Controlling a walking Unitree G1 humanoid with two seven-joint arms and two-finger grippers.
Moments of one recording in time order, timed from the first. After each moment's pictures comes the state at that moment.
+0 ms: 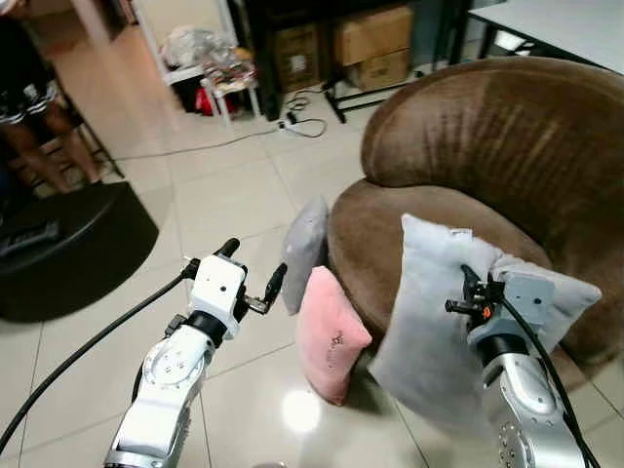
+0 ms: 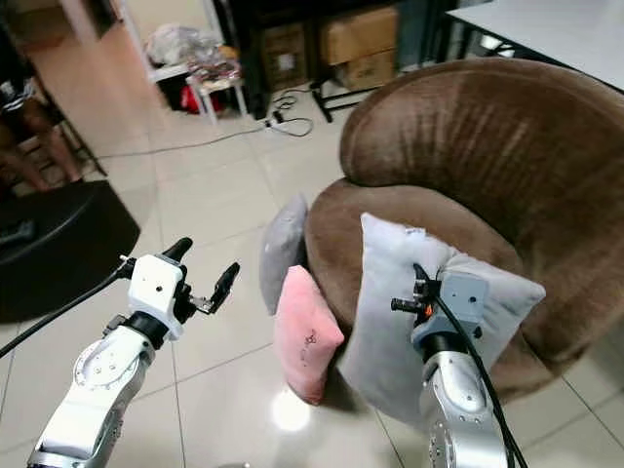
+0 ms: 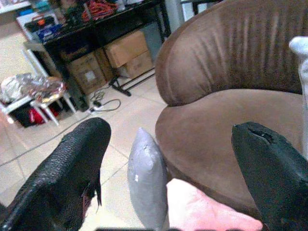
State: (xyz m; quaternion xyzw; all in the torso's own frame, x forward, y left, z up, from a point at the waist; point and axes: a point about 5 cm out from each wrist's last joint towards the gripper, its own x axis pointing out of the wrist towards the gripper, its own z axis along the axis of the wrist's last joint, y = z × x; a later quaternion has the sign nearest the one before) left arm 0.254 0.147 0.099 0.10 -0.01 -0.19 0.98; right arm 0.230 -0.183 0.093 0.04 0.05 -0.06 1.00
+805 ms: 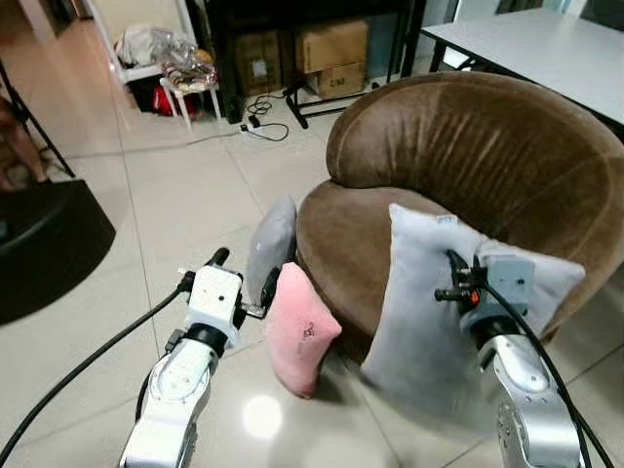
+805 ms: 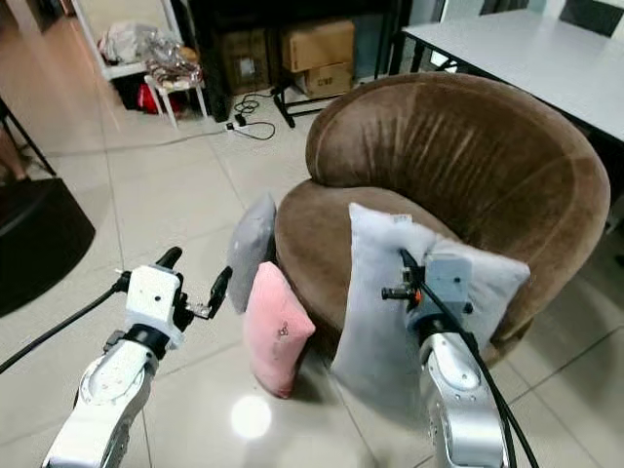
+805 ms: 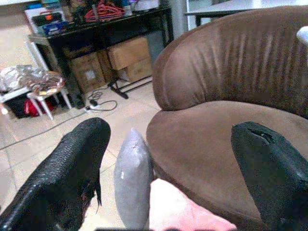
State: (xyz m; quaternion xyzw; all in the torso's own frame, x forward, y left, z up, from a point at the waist) left arm 0.245 0.147 0.088 0.08 0.00 -0.12 0.99; right arm 0.250 -0.181 0.098 -0.01 0.04 0.00 1.00
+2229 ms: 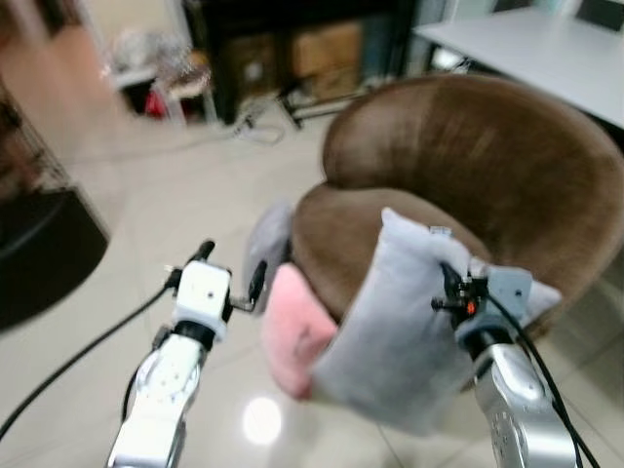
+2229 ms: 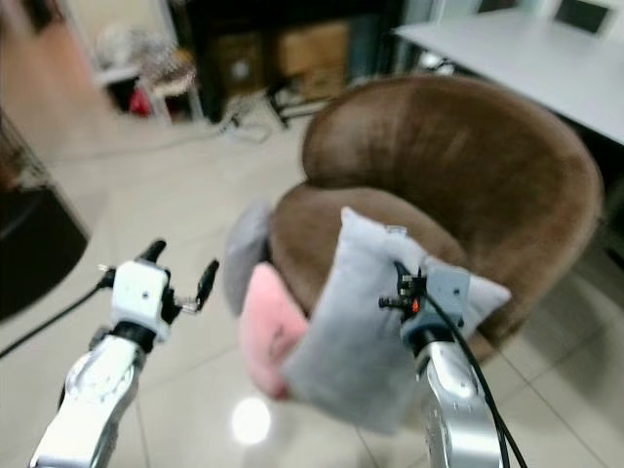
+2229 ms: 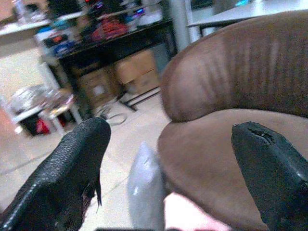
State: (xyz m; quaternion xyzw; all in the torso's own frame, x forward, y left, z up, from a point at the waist) left arm 0.247 0.158 0.098 0.11 -0.02 -0.11 0.99; right arm 0.242 -0.181 0.084 0.05 0.07 0.00 1.00
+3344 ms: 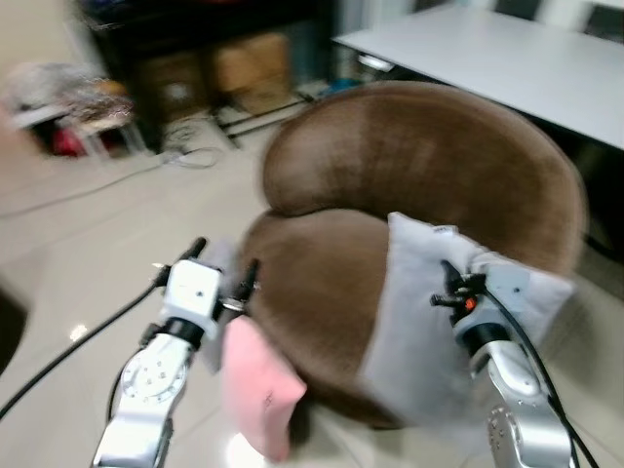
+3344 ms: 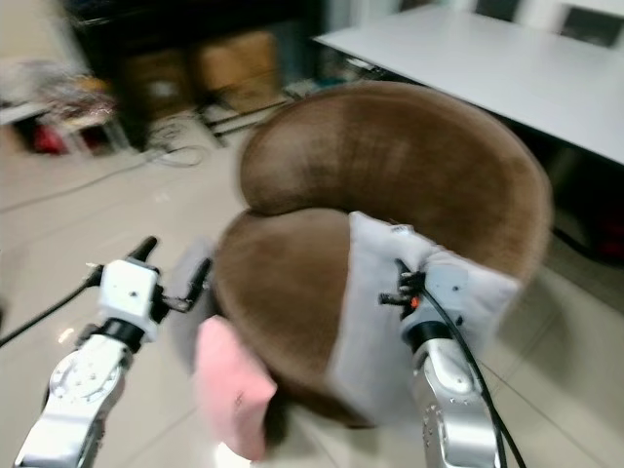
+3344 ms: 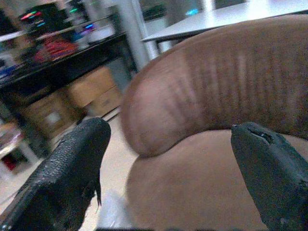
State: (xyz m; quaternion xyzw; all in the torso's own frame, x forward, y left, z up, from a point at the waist) left arm 0.246 0.166 0.101 0.12 -0.02 -0.12 0.99; right arm 0.248 -0.181 0.083 0.05 0.07 -0.01 1.00
